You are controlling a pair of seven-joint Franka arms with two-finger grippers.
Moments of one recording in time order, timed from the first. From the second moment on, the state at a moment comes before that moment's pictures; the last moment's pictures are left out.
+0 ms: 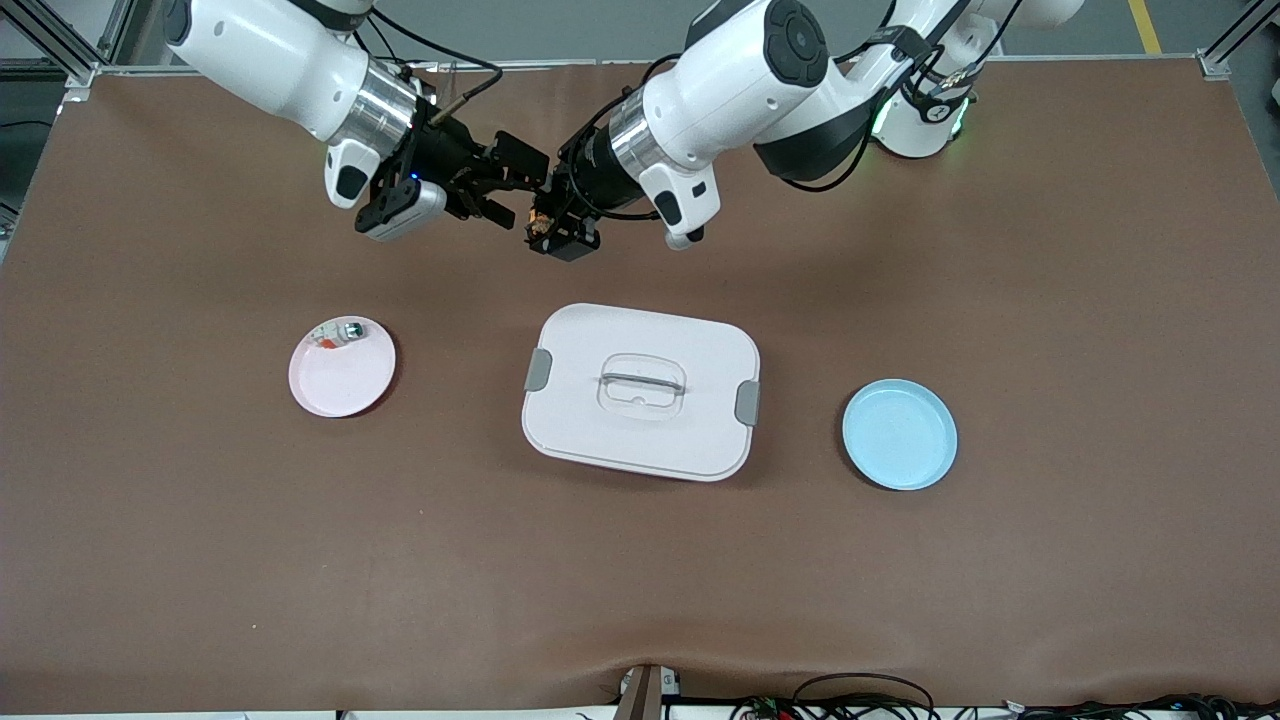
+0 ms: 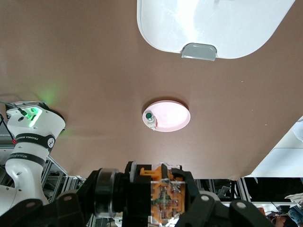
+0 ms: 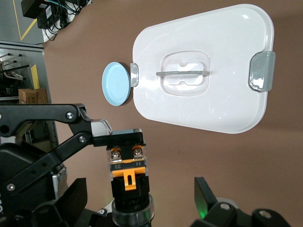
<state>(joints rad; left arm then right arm) -0.46 0.34 -0.44 -1.52 -0.50 2.33 -2.10 0.61 -0.16 -0.05 -2.06 0.72 2.24 0.33</state>
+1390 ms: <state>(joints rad) -0.46 0.33 -0.45 -1.52 -0.50 2.33 -2.11 0.61 -0.09 -0.05 -1.99 0.73 2.25 0.23</state>
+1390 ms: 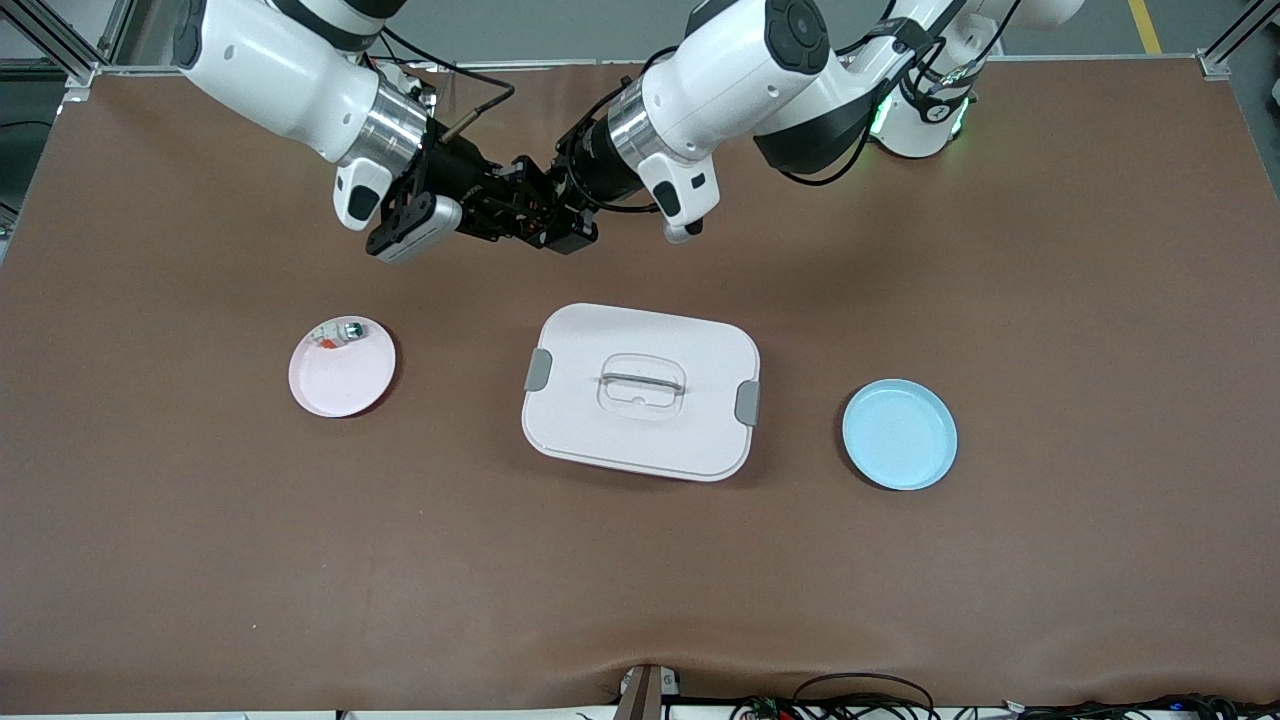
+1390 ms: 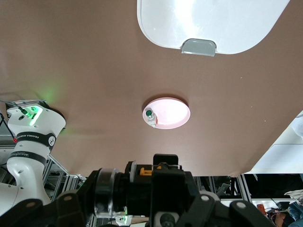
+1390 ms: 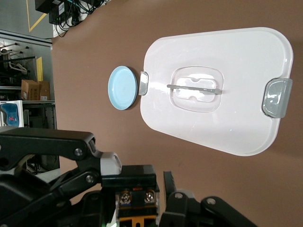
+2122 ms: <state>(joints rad) -0.46 0.33 -0.45 -1.52 -0.49 2.33 -2.11 0.61 -0.09 -0.05 -1.98 0.74 2.25 0.24</state>
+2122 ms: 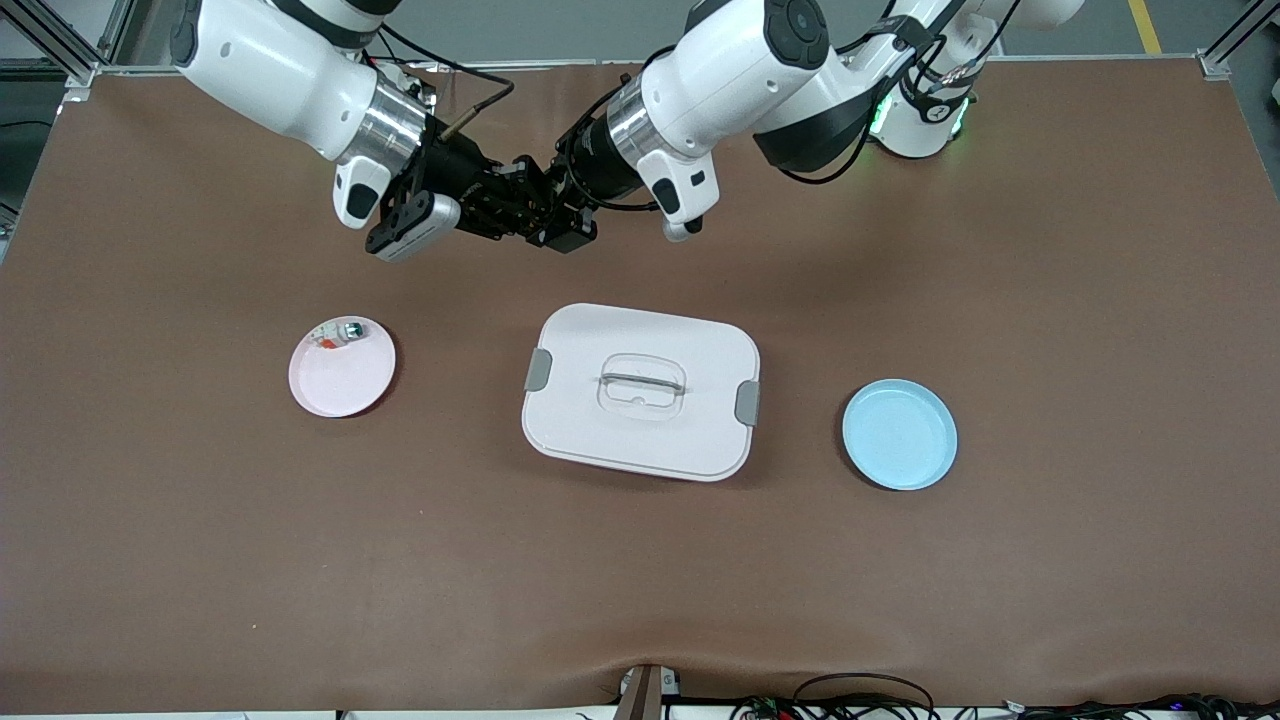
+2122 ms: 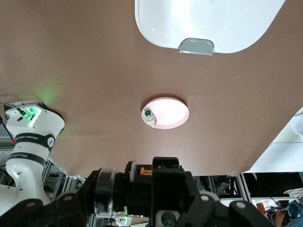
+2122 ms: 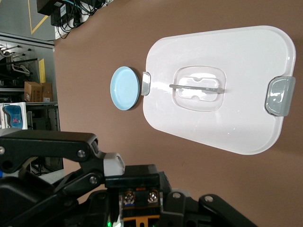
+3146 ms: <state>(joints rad) -0.45 0.32 -0.44 -1.51 -0.49 2.33 -2.11 0.58 -0.07 -0.07 -1.99 0.73 2.18 -0.10</state>
